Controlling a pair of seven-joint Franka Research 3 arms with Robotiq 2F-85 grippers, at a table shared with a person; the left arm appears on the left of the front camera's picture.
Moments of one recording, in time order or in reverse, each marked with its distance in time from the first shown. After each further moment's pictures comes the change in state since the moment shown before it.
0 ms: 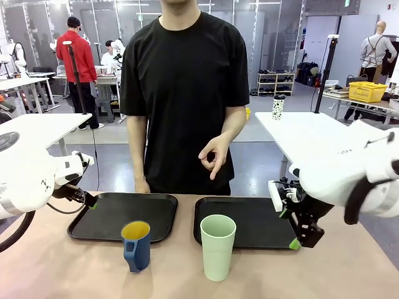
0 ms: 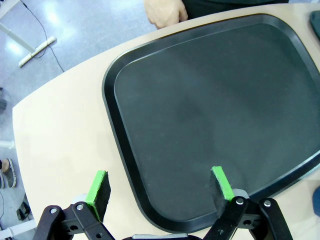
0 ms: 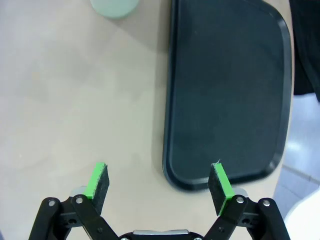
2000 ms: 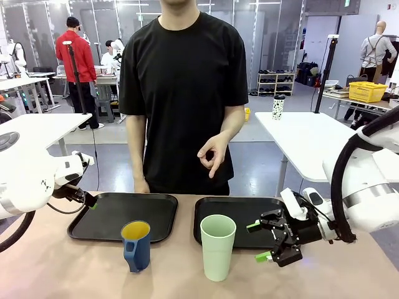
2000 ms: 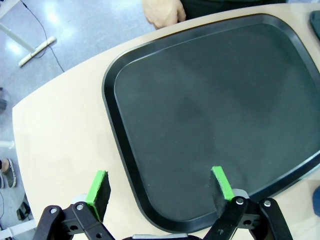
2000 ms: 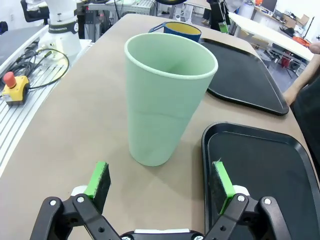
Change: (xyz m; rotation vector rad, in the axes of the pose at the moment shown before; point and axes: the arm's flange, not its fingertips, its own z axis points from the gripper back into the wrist) left arm 0.000 0.000 0.000 0.000 0.000 0.000; right arm -0.024 0.021 -0.086 0.134 -0.876 -0.041
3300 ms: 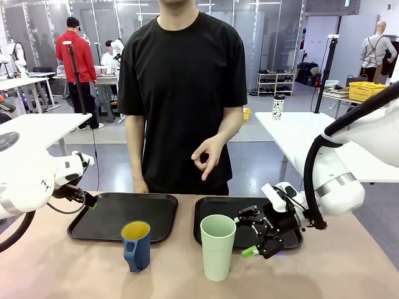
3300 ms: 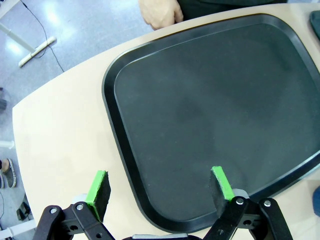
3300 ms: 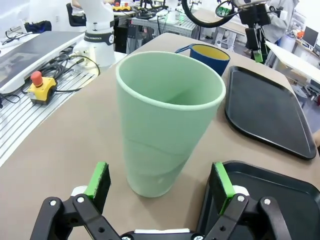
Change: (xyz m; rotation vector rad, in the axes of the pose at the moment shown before) left arm 0.000 0.000 0.000 0.000 0.000 0.000; right arm -0.003 -0.053 -0.045 0.243 -0.109 0.073
